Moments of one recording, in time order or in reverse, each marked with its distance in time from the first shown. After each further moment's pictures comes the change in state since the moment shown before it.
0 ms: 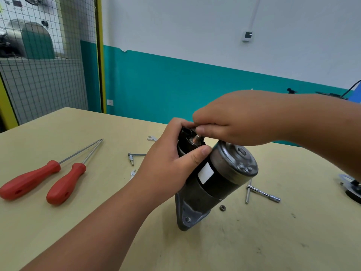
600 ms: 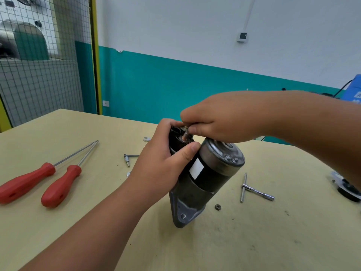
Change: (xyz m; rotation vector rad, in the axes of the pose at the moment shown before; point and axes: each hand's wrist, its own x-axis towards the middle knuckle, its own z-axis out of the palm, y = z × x) left_hand 0.001 -0.004 0.000 -0.010 0.030 -0.029; right_hand 0.010 -0.001 -0.001 0.079 -0.088 0.066
